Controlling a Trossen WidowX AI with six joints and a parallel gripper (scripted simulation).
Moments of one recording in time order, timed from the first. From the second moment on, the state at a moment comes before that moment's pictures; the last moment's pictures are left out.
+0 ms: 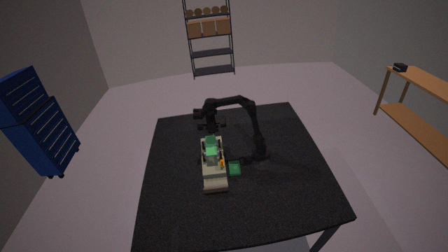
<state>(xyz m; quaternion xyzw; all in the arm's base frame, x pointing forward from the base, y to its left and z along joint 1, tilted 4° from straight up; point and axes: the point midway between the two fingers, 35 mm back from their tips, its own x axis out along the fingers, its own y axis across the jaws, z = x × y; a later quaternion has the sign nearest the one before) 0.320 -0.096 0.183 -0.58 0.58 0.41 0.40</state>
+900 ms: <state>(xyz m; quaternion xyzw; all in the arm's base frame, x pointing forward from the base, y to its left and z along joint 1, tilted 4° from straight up) 0.292 -0.120 0.186 -0.58 0.59 0.41 0.40</state>
